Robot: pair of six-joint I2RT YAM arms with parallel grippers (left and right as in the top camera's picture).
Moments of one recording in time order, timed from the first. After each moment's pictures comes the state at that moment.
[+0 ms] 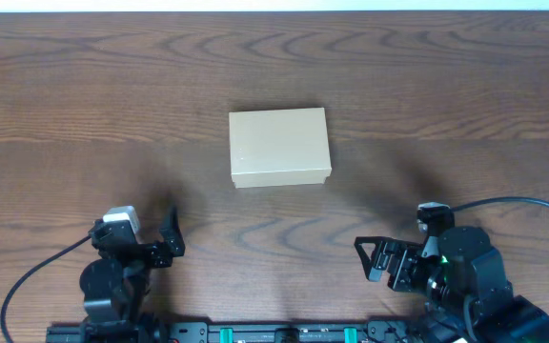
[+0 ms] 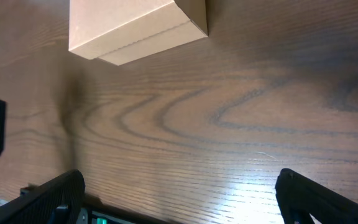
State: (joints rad) left arm 0.06 0.01 0.17 -0.53 0.12 -0.22; right arm 0.45 0.50 0.74 -1.06 -0.16 0.71
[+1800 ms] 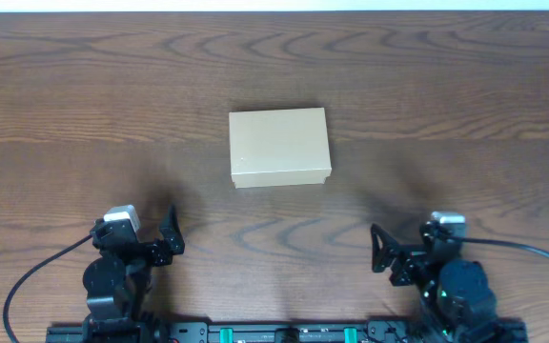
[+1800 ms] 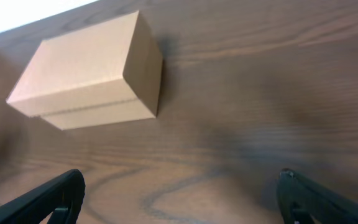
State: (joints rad) left arm 0.06 0.01 0.14 -0.50 0.10 -0.22; right arm 0.45 0.10 0.34 -0.75 0.13 0.47
